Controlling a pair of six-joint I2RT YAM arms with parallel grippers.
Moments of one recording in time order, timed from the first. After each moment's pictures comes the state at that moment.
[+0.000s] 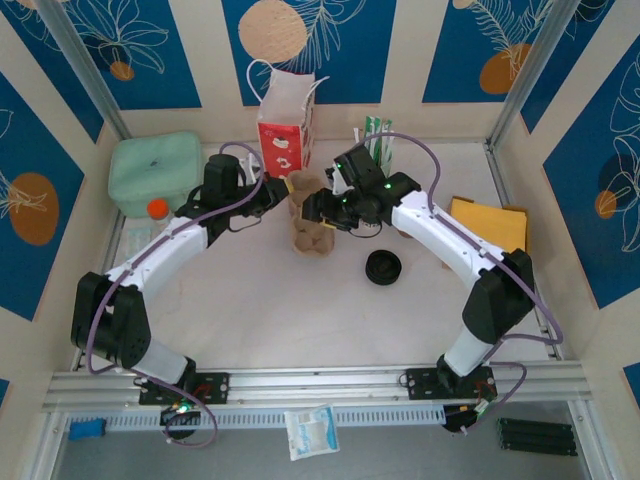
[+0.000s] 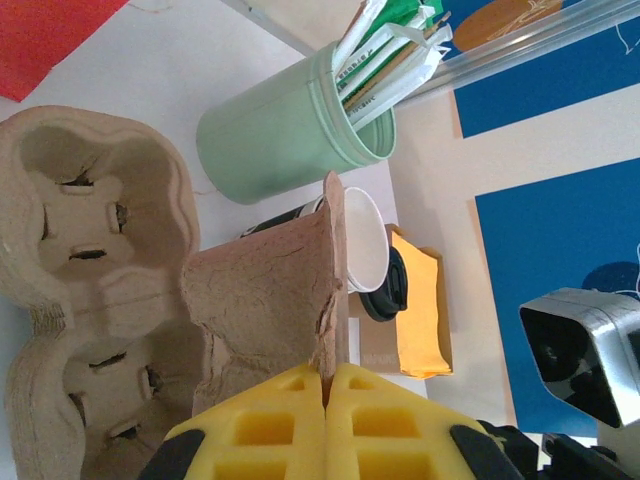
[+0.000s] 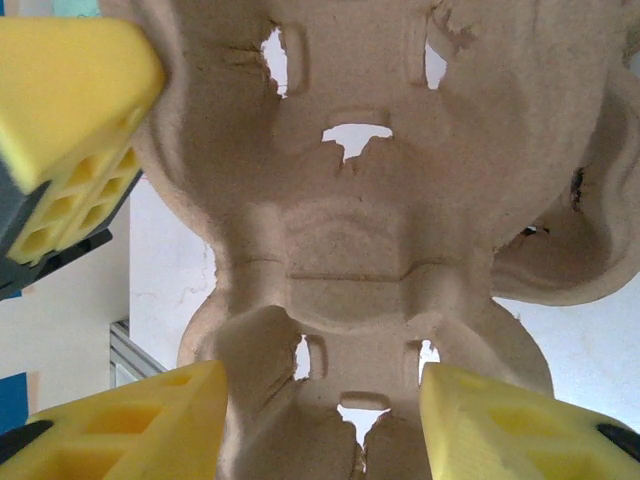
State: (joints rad) left arm -0.39 1.49 1.13 -0.08 0.50 -0.87; right arm 0.63 1.65 1.53 -0.77 -0.37 0.72
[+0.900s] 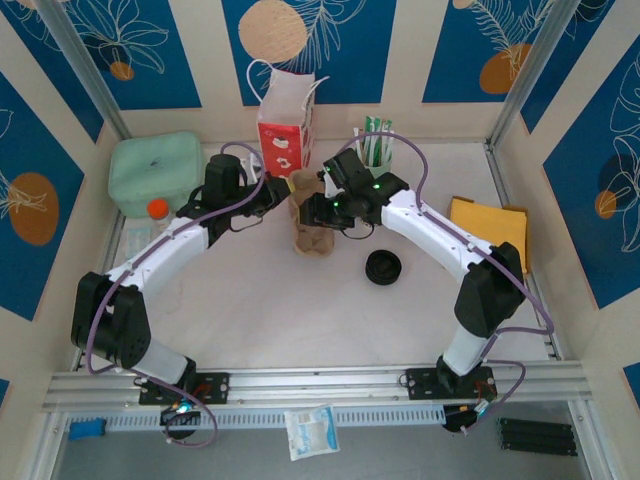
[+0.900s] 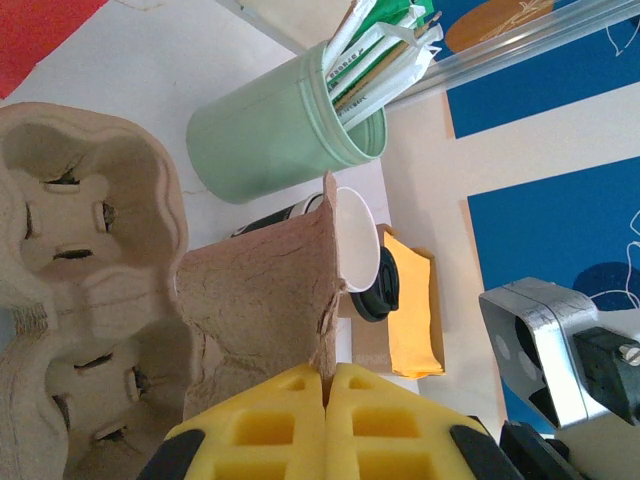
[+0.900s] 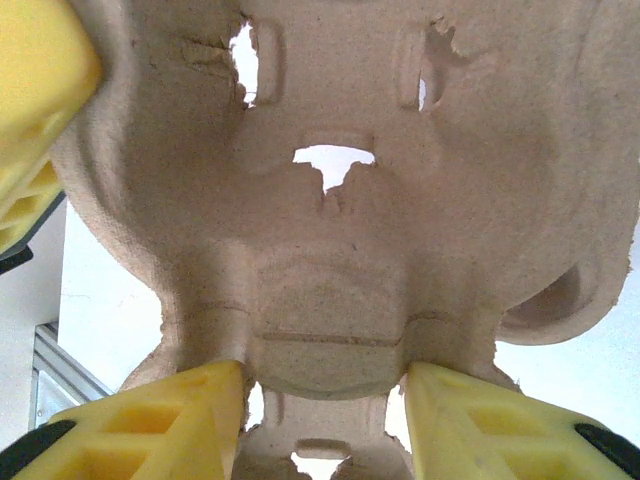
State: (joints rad) left arm -0.40 1.49 1.13 -0.07 0.50 -0.89; right arm 0.66 1.70 1.55 -0.78 -0.28 0.63
